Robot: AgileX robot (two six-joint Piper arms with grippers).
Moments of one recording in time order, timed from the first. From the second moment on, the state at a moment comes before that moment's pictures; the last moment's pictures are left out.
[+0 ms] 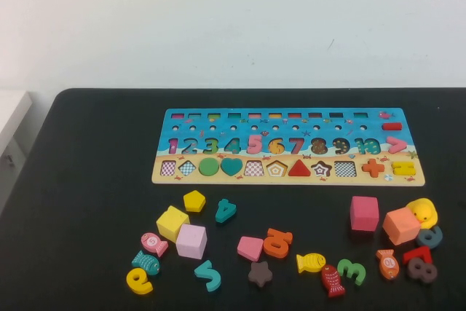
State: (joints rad) right arm -0.09 -0.01 0.02 -0.10 0.42 0.01; left arm -0.10 -0.01 0.02 -0.08 0.36 0.05
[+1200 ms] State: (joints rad) right arm -0.09 -0.01 0.02 -0.10 0.42 0.01; left arm -0.10 -0.01 0.02 -0.07 0.18 0.07
